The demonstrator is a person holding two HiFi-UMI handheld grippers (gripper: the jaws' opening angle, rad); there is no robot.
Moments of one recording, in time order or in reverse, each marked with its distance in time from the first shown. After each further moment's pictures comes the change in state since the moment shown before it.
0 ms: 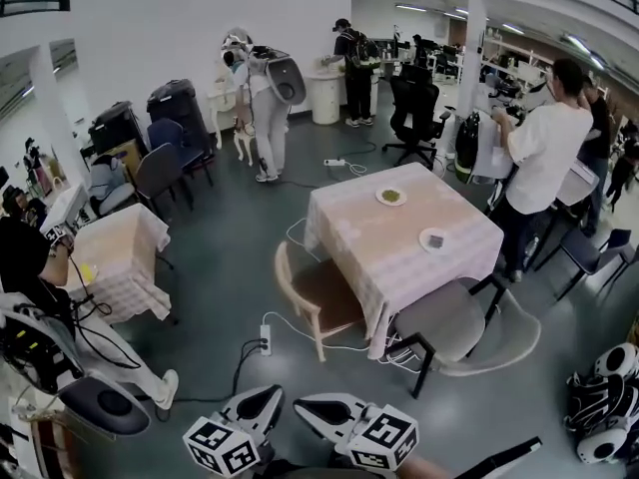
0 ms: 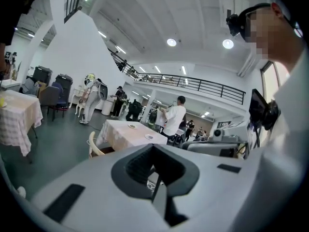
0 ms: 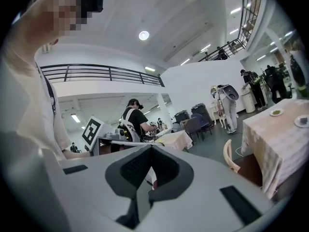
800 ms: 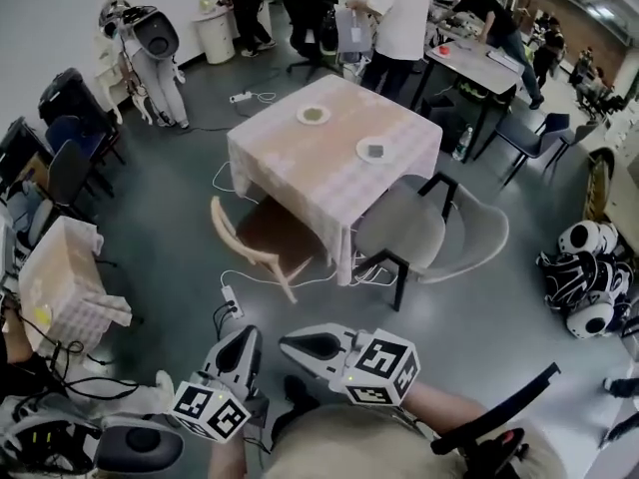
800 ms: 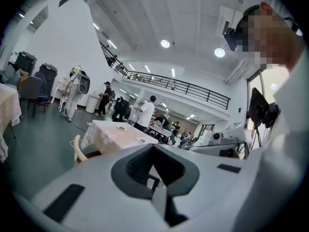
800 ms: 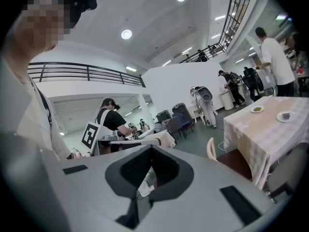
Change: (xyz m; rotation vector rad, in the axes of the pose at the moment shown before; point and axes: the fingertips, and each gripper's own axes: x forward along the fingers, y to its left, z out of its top) left arm 0.056 0.060 0.035 -0.010 -0.003 -0.194; right arm 0.042 -0.070 0.016 0.094 -0.007 -0.227
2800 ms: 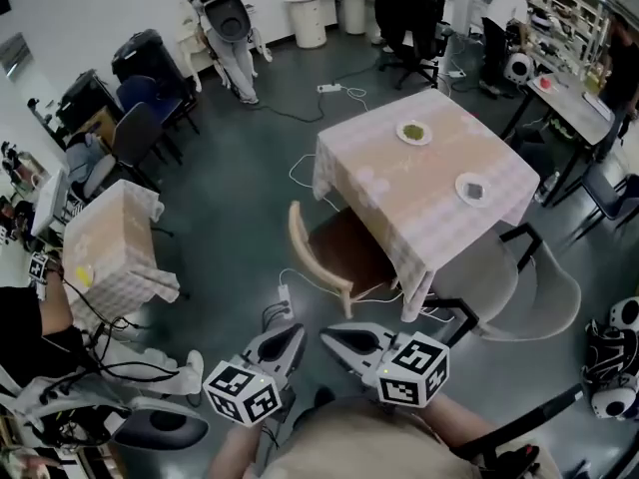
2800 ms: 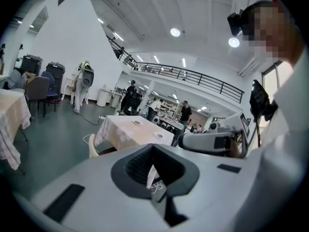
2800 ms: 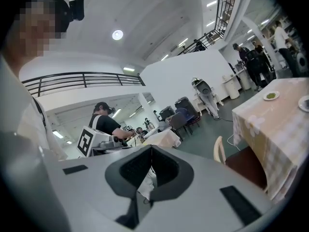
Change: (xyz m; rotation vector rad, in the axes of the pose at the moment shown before) left arm 0.056 0.110 0.027 -0.016 0.139 0.103; right arm 0.104 -0.091 0.045 0.122 0.033 0.084
